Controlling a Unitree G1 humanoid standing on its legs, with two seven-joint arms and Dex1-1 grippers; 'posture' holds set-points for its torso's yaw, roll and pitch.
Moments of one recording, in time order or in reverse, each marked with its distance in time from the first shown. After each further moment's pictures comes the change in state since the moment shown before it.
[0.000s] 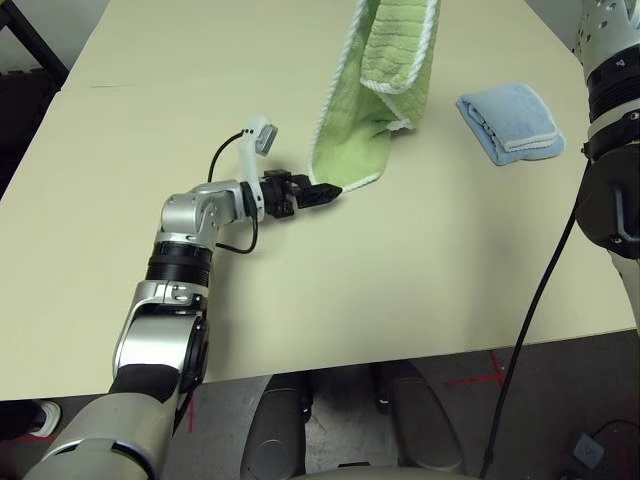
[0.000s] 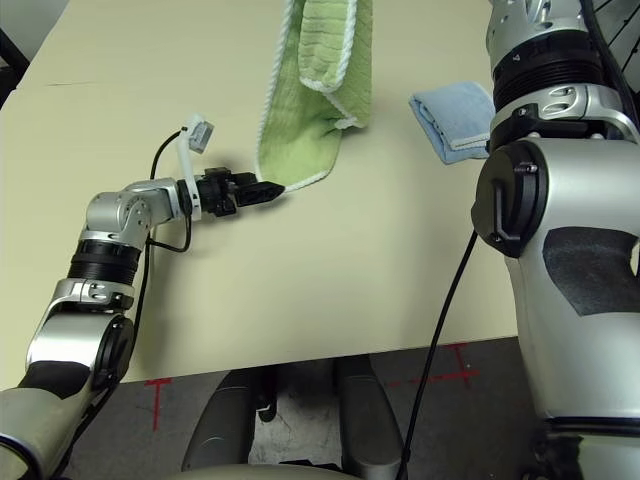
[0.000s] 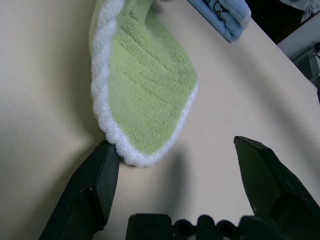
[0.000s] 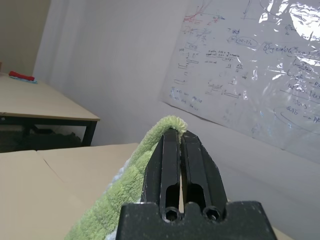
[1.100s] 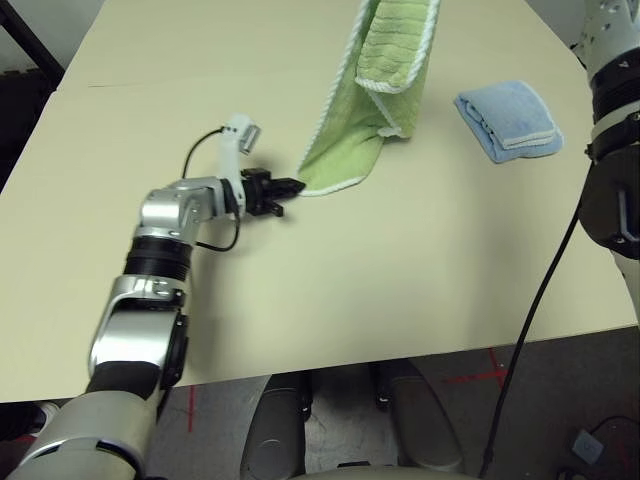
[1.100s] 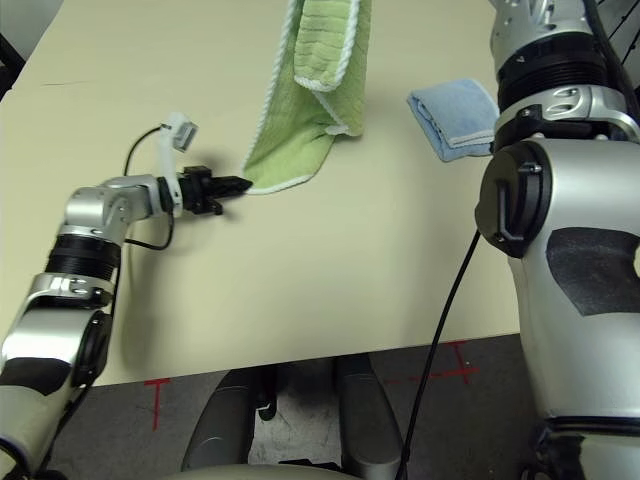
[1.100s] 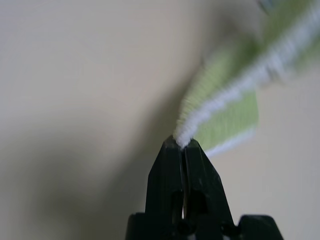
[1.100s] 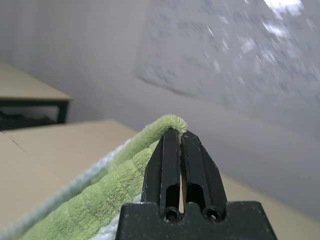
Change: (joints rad) left arm -0.137 0.305 0.045 0.115 0.060 -0.134 0.028; right arm 0.103 -0.099 -0.009 0.033 -0.013 0.010 -0.061
